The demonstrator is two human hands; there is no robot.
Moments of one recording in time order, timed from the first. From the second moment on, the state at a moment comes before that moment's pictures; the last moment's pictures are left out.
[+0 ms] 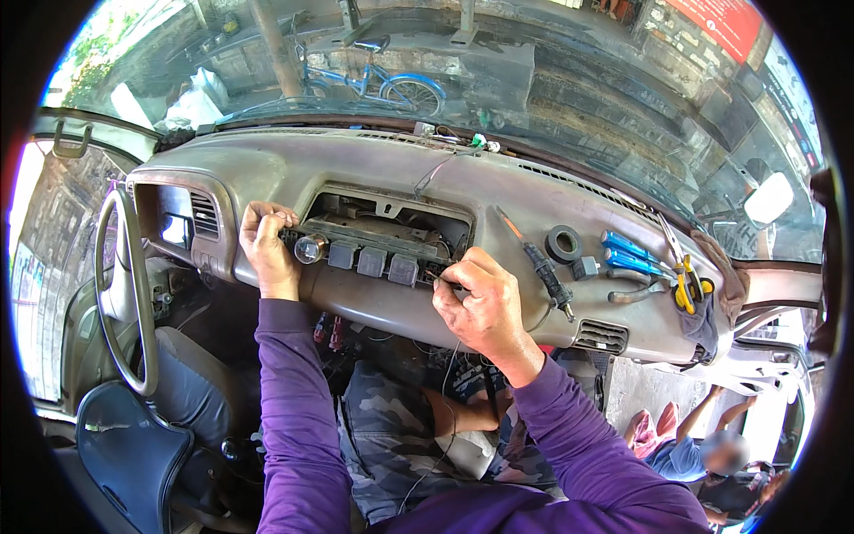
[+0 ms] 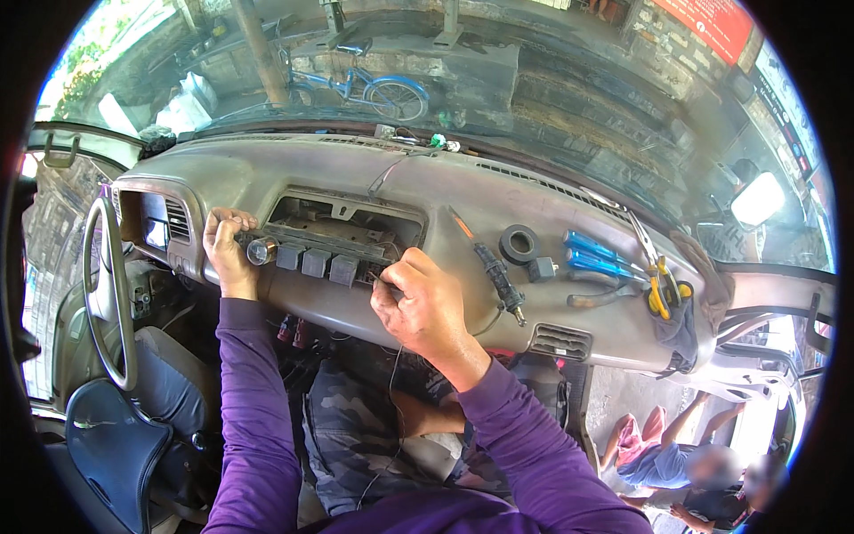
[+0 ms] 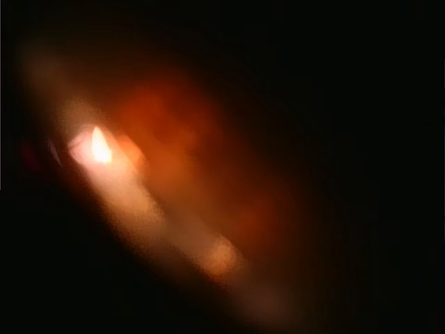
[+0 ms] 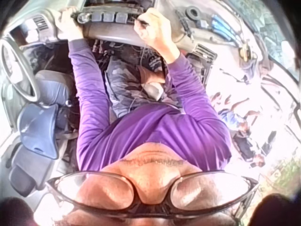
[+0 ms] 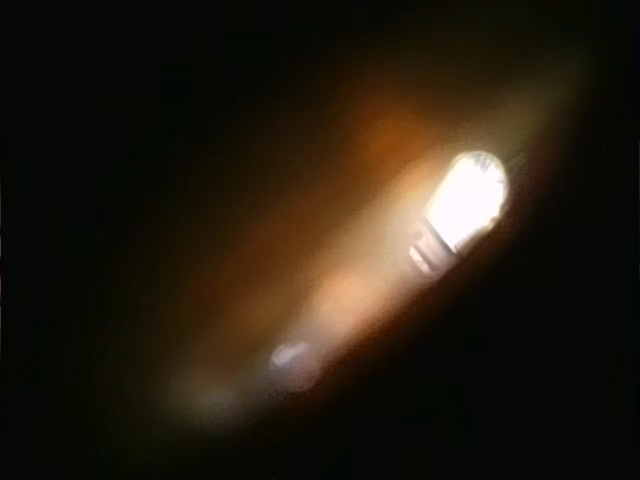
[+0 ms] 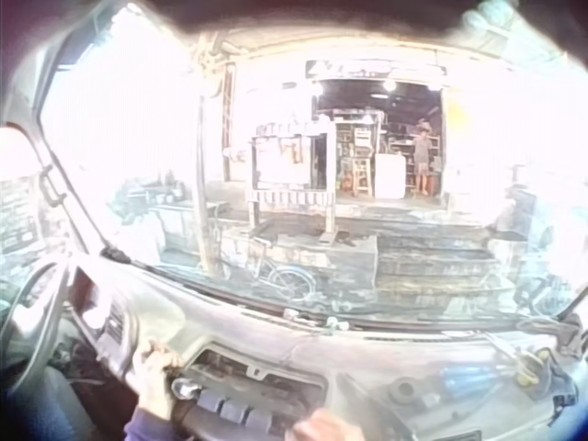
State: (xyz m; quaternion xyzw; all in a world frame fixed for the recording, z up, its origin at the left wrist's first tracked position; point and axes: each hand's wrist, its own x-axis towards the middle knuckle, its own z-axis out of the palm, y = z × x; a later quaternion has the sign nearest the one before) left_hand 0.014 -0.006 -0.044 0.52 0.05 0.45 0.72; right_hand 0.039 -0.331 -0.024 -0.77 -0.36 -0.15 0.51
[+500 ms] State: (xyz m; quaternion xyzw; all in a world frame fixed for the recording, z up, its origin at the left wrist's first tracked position) left_hand 0.010 -0.004 -0.045 0.51 0.03 0.45 0.74; right_hand 0.038 -0.326 -0.024 -0.78 -0.37 -0.22 0.46
